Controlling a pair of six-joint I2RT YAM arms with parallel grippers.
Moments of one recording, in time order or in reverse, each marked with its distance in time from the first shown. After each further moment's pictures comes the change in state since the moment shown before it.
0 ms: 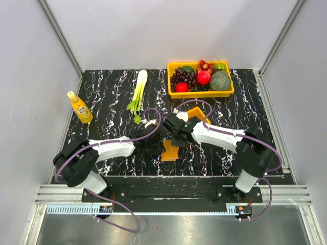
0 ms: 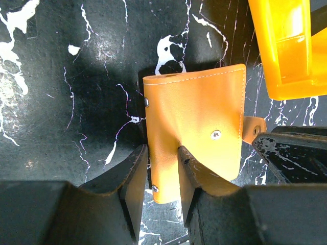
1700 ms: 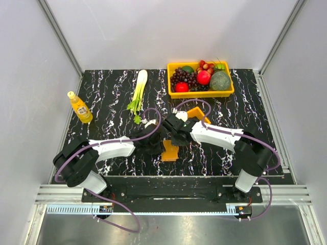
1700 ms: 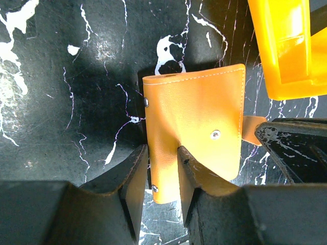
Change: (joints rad) left arm 0.000 0.000 0.000 0.001 0.001 0.000; right arm 0.000 0.019 0.011 -0.004 0.027 -0.021
